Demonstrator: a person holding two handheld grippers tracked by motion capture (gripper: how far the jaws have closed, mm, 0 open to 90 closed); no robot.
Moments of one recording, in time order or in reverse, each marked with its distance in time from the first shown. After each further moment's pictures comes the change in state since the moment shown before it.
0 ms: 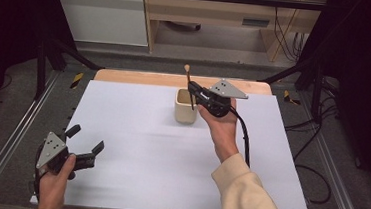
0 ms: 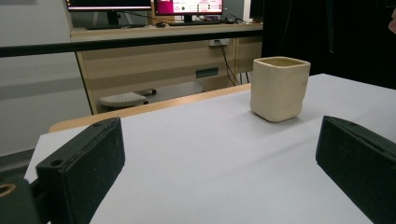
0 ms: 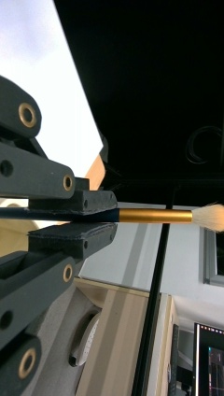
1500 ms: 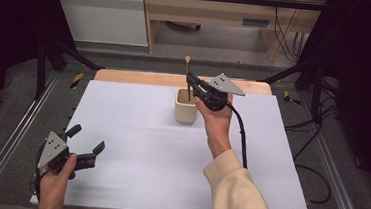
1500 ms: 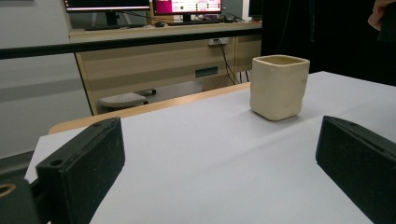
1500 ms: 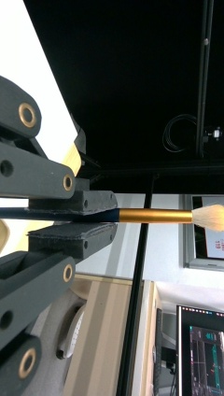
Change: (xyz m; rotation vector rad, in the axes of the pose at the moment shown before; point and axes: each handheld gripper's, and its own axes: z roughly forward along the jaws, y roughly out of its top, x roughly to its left) left arm -0.001 0.000 0.001 0.004 -0.004 0.009; right arm -0.003 0.003 0.017 -0.087 -0.050 0.023
